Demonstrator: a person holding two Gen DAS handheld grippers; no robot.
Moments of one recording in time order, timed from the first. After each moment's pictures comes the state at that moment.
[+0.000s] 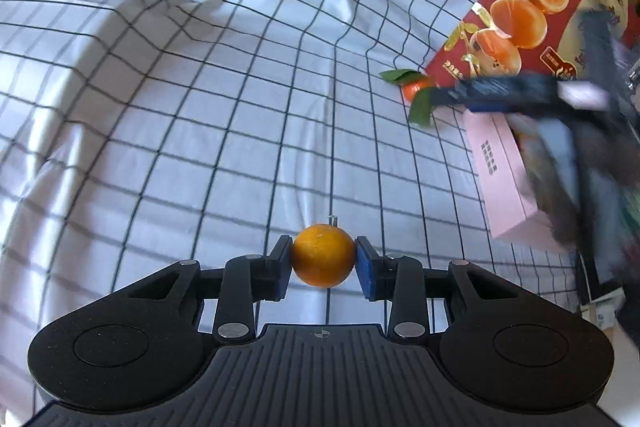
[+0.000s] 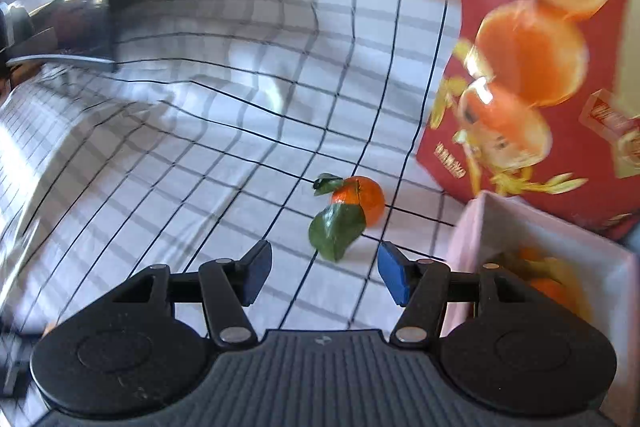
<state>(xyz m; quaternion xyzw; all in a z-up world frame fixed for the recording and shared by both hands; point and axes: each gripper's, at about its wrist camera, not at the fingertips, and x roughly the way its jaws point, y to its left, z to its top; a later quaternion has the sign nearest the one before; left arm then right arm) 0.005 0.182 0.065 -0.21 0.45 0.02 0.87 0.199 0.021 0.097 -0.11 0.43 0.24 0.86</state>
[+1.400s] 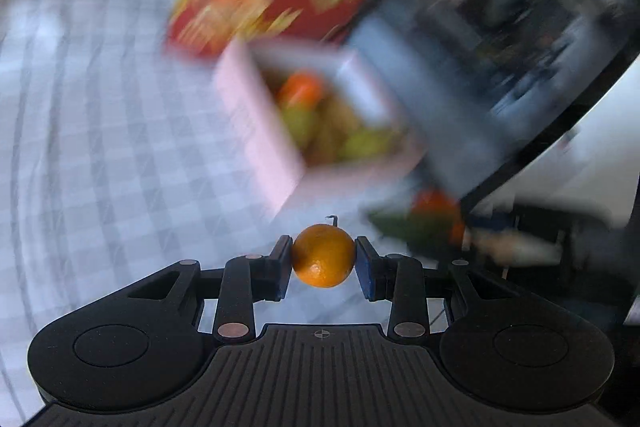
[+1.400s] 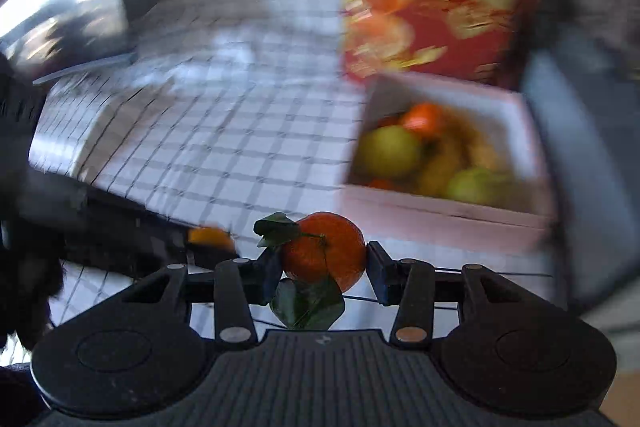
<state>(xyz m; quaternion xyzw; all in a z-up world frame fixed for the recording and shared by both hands) 0.084 0.055 0.125 -0.12 0.44 -0.30 0.84 0.024 -0.131 0.137 -0.04 0.42 0.18 0.89</state>
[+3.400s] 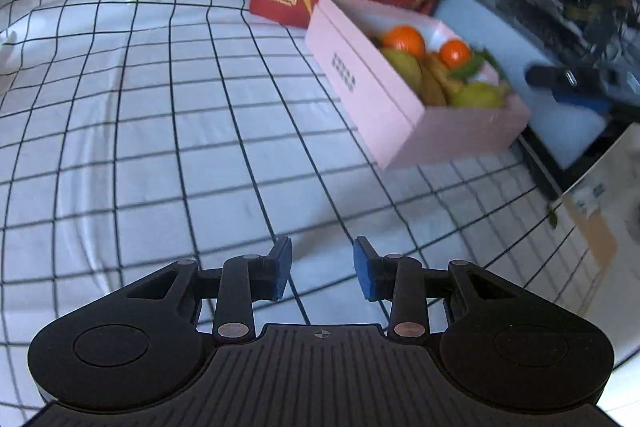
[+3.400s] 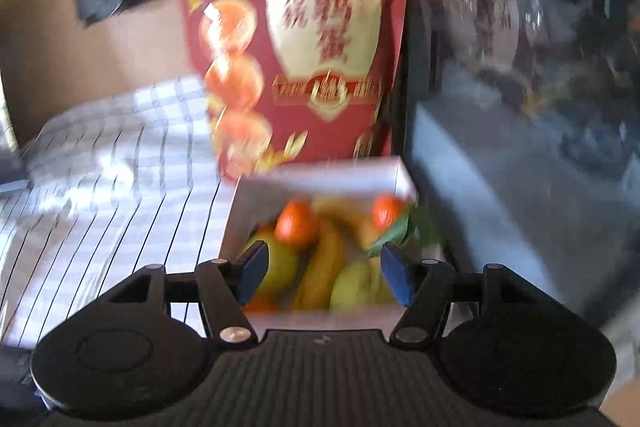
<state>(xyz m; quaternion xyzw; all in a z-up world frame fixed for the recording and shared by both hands) 0.045 0.073 0.028 -0.06 0.45 -0.17 0.88 0.069 -0.172 0.133 0.03 0.33 0.06 0.94</state>
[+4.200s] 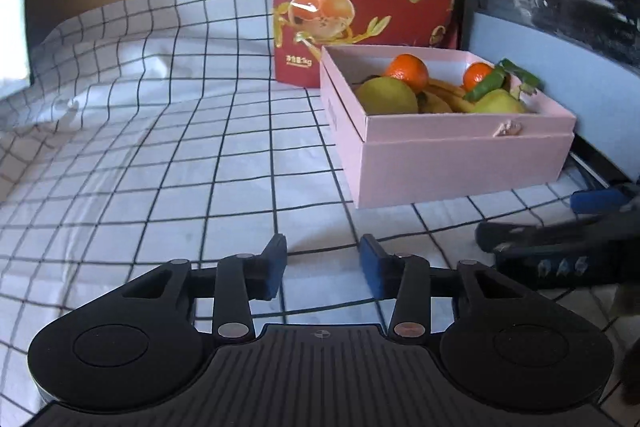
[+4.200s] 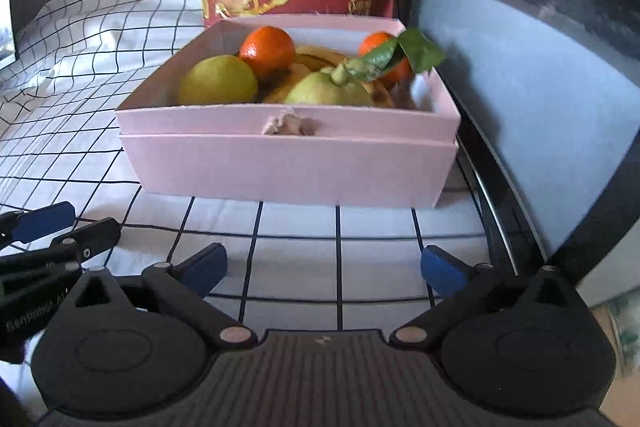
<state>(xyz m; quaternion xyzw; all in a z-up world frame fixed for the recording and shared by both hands) 0.022 -0.034 0.007 0.00 0.32 0.01 0.95 0.063 -0.201 0.012 -0.04 0.37 0.09 0.92</state>
